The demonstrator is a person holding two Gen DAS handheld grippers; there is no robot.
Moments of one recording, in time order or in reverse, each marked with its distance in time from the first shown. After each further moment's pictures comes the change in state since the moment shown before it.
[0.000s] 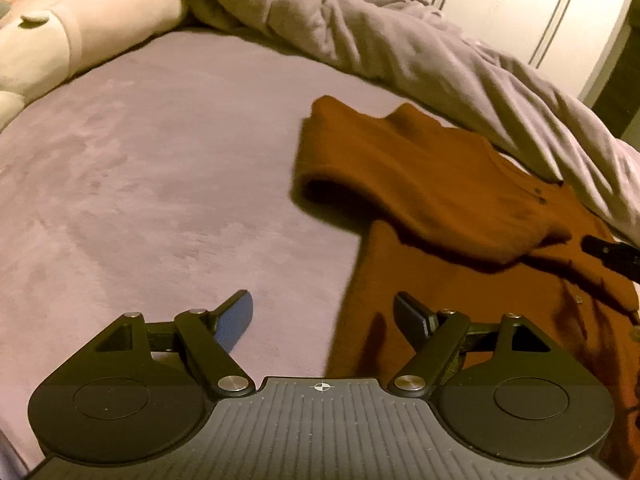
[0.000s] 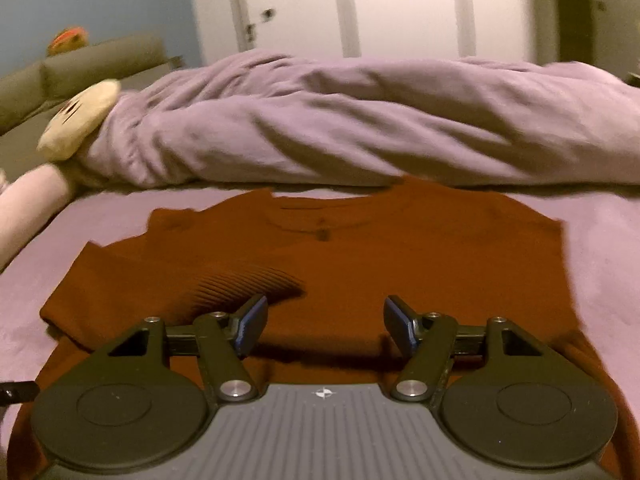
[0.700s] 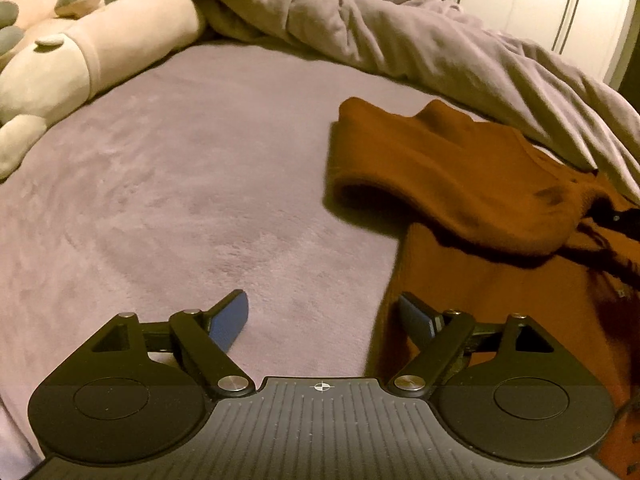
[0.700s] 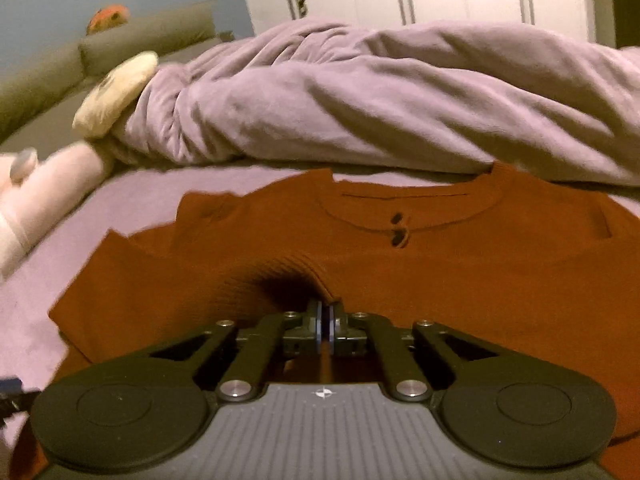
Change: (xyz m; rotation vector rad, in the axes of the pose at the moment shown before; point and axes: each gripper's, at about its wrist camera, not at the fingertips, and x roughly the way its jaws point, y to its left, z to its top) left arm 0.007 -0.004 -0.001 0.057 -0.019 0.122; right arm 0.050 0.005 0.013 0.023 0.033 0.147
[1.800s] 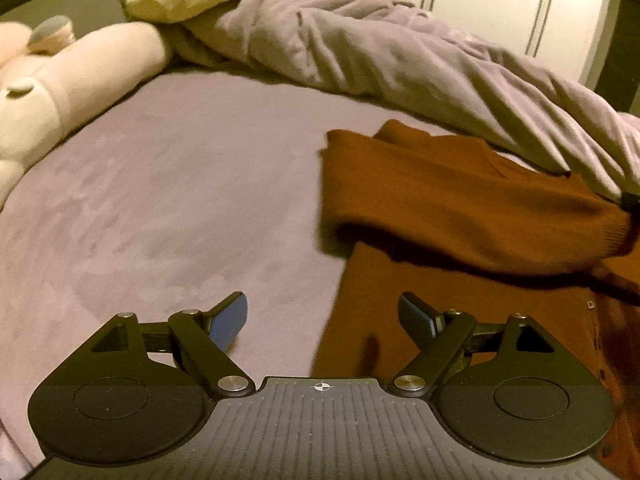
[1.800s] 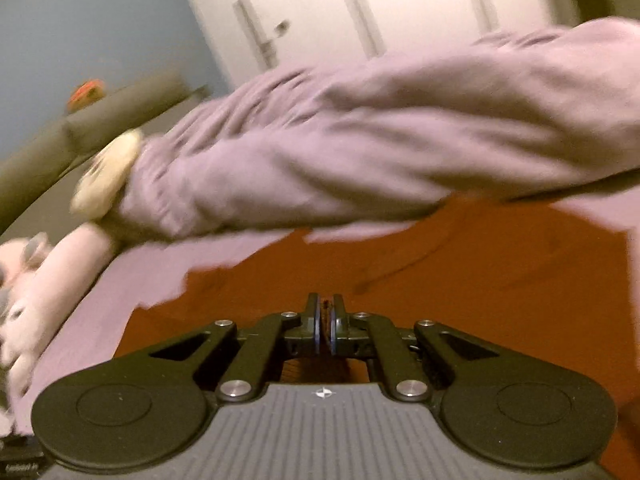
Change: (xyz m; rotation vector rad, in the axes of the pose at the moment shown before) left arm -0.007 -0.038 0.018 0.073 -0.031 -0.035; right arm -0.054 -0.055 0.030 0.186 -0.107 -0.066
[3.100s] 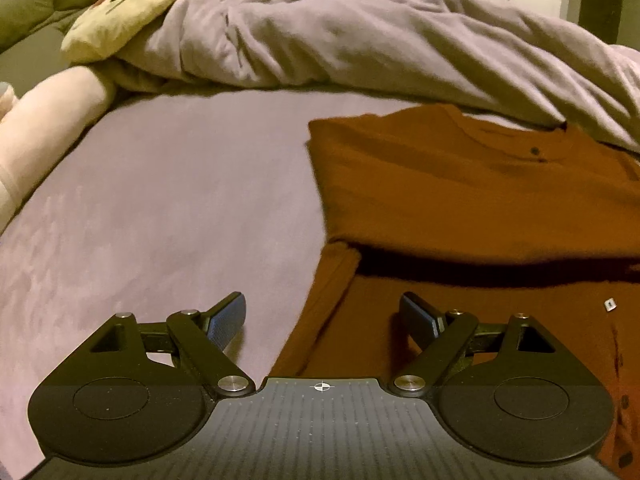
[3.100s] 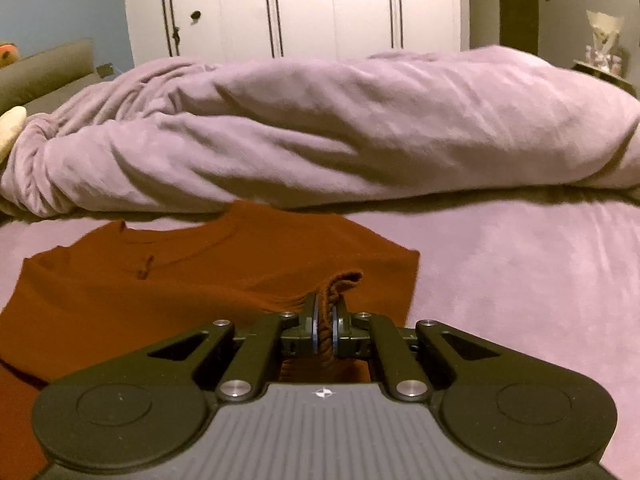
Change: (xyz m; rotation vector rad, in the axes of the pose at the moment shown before) left arm 0.055 -0.069 0.022 0.181 0.043 0.056; right arm -0.010 -0.087 -0.001 -0.114 0.033 -0.297
